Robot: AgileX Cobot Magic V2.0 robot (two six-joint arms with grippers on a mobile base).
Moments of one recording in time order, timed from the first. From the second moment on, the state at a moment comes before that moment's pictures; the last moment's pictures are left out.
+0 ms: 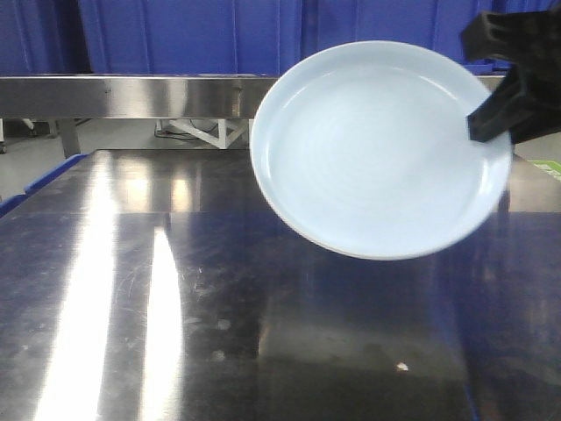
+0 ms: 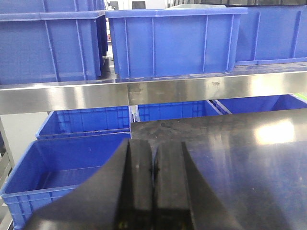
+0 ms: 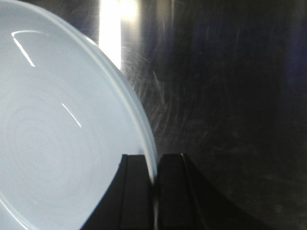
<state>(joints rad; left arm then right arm) -0.20 0.21 -0.17 -0.21 0.04 0.26 0.26 1.18 -0.67 0.26 0.20 -0.02</state>
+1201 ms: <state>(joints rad) -0.20 0.21 -0.17 -0.21 0.04 0.26 0.07 0.28 -0.30 0.20 0.23 -0.03</state>
